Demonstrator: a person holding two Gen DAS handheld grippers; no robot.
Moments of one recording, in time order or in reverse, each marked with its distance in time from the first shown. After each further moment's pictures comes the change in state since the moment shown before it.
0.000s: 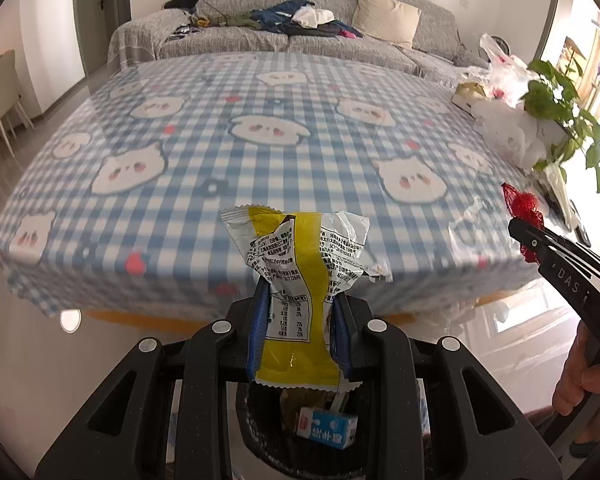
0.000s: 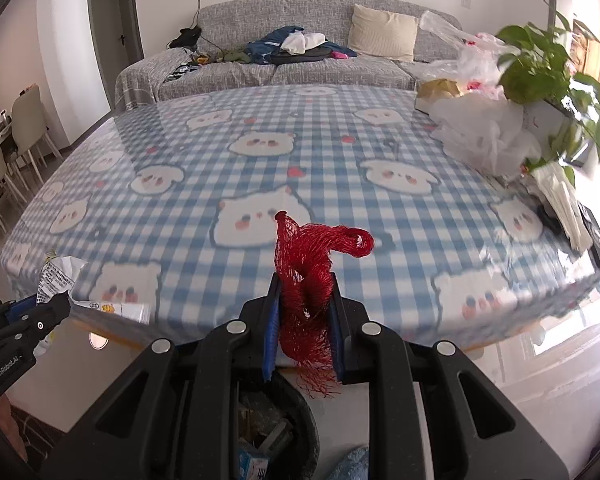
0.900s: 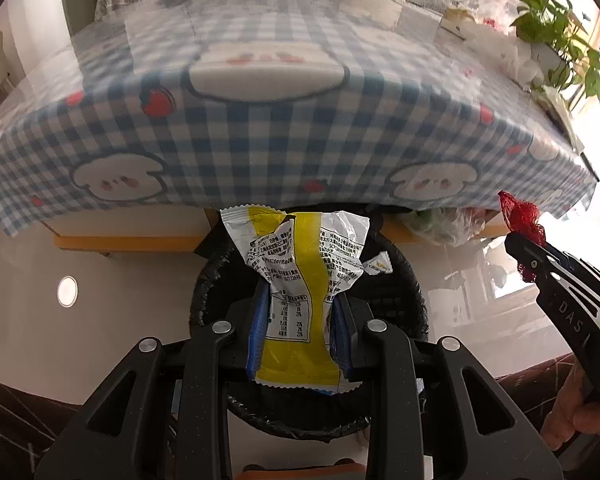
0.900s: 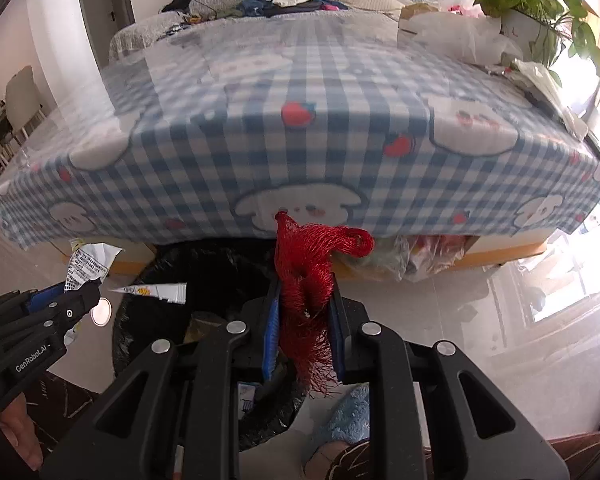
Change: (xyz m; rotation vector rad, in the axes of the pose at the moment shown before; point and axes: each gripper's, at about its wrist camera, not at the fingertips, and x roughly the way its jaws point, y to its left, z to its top) left arm 0.053 -0.031 -0.113 0.012 0.140 -0.011; right arm 0.014 -0.009 -0.135 0.021 0.126 -0.015
